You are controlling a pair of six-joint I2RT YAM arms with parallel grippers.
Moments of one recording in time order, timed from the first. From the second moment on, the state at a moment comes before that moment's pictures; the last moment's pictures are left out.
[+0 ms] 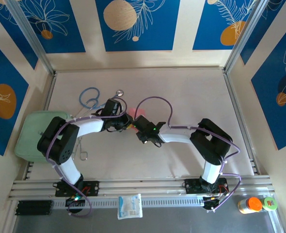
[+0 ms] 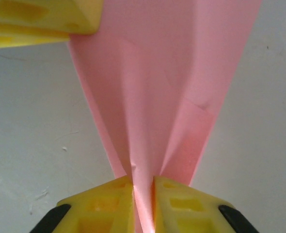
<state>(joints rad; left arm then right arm) -0.49 1.71 0.88 -0.03 0.44 -1.08 0.92 1.77 0.97 -0.28 0.29 0.26</state>
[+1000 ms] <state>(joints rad) -0.47 1.77 0.82 0.04 0.47 -1.08 0.85 1.72 0.91 -0.18 0.08 0.17</state>
